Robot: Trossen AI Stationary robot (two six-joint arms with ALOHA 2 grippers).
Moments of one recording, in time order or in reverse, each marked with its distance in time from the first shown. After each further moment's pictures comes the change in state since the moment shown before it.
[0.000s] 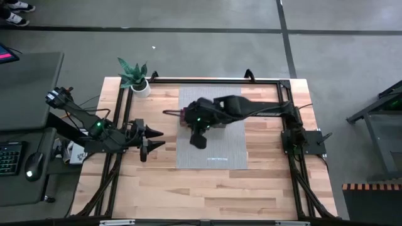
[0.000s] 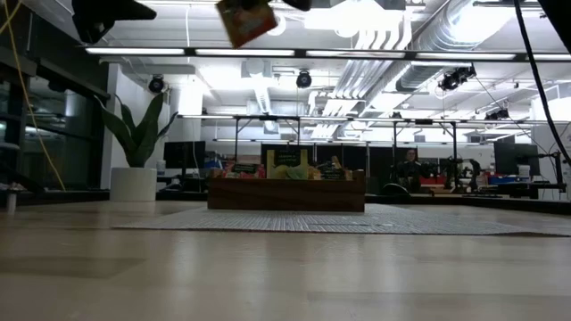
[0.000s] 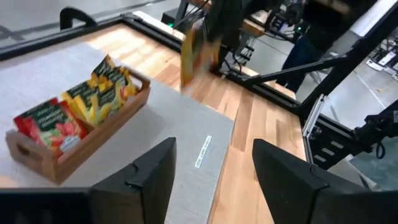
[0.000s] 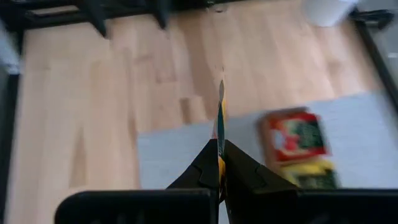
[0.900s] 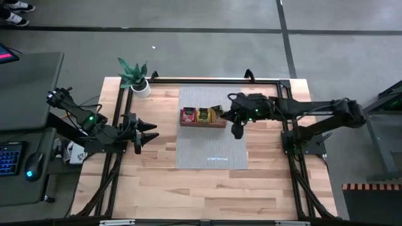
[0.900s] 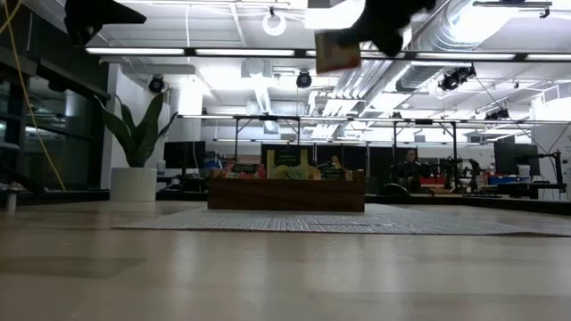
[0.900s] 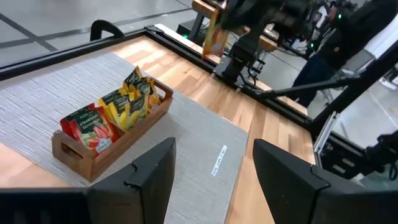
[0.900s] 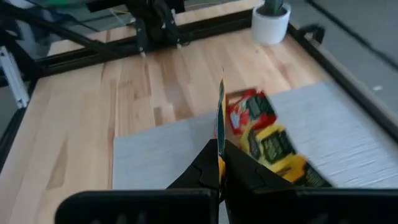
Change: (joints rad) left arm 0.000 -0.143 0.000 -0.151 -0.066 -0.043; right arm -0.131 -0.811 -1.199 0.733 -0.015 -0.018
